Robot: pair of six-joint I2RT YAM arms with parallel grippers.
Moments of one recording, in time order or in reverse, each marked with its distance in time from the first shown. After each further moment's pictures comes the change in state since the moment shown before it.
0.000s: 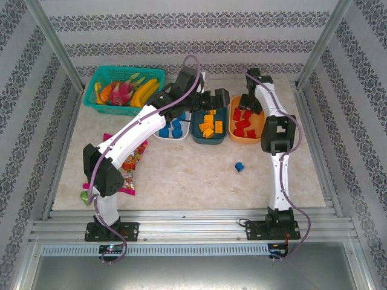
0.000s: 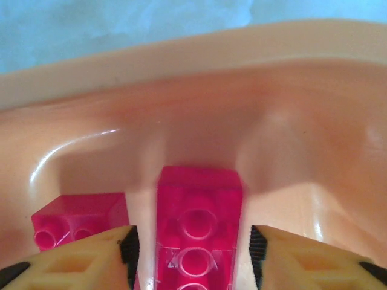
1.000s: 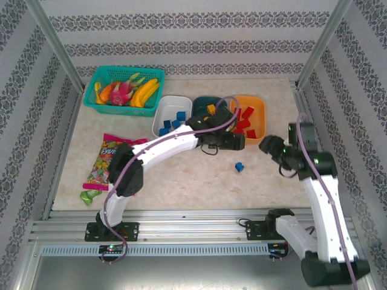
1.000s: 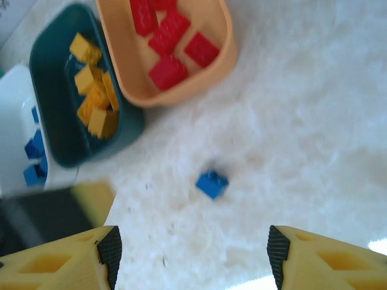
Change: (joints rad) left arm -0.244 0.214 -0.050 -0.115 -0.065 -0.068; right arm 0.000 -1.735 -1.360 0.031 -0.171 0.303
